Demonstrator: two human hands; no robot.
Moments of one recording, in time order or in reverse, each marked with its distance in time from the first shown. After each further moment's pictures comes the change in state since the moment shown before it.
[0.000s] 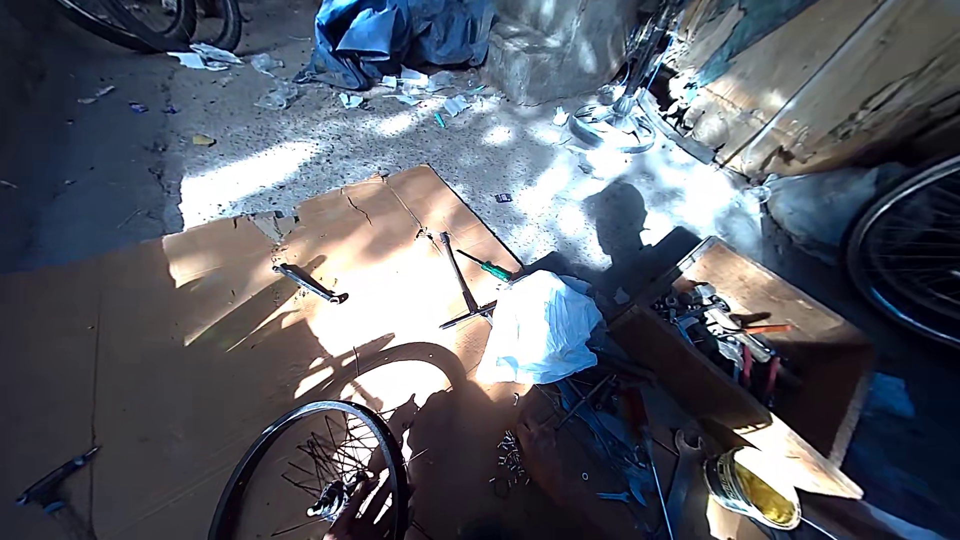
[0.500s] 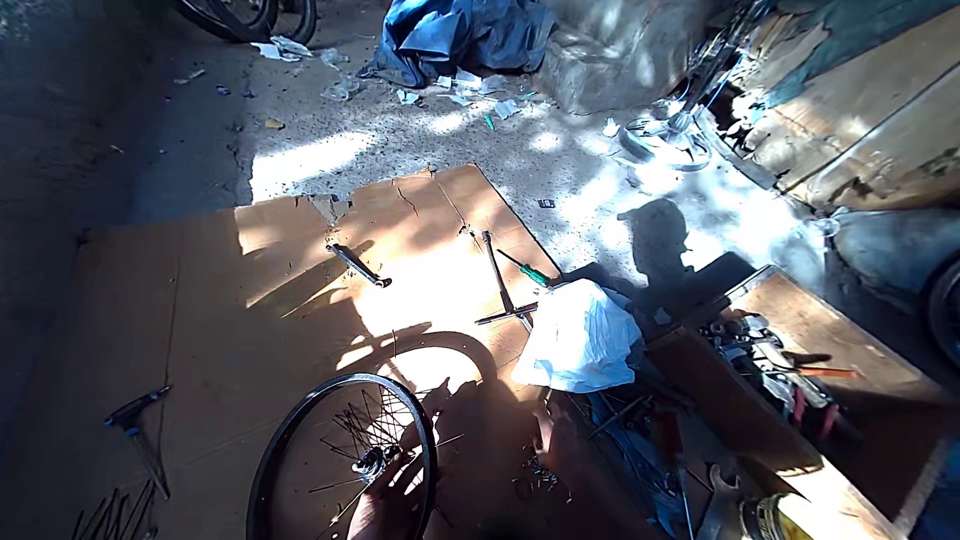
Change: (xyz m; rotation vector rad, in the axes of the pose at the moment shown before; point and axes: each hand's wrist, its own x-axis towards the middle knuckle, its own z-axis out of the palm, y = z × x) left_hand 0.006 0.003 0.001 -0.041 0.002 -0.046; right_hand 0.006 -0.034 -0.044 0.057 -0.058 0.039
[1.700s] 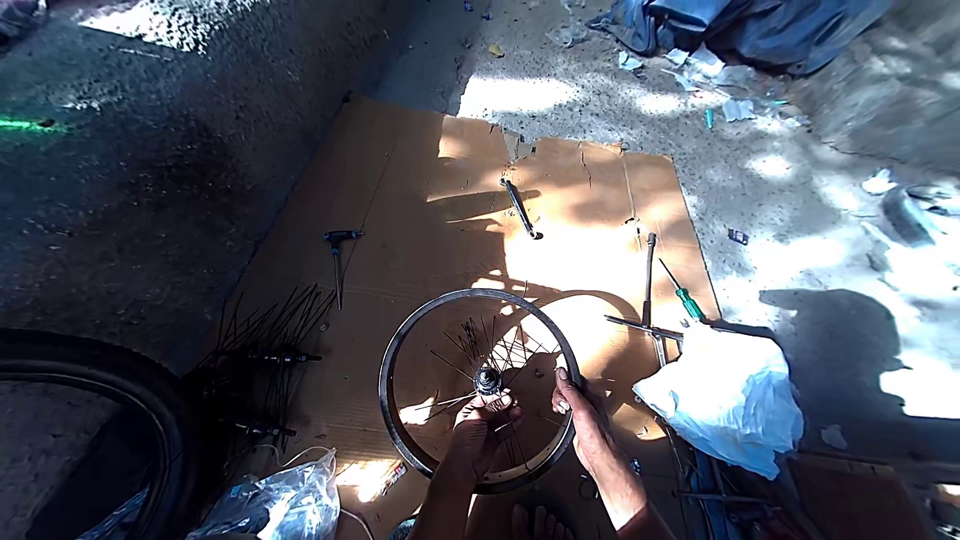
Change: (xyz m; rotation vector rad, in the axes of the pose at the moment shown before) left_hand 0.015 -0.018 -0.026 -0.366 0.010 0.200; right_hand 0.000 -0.140 0.029 1.182 -0.090 -0.409
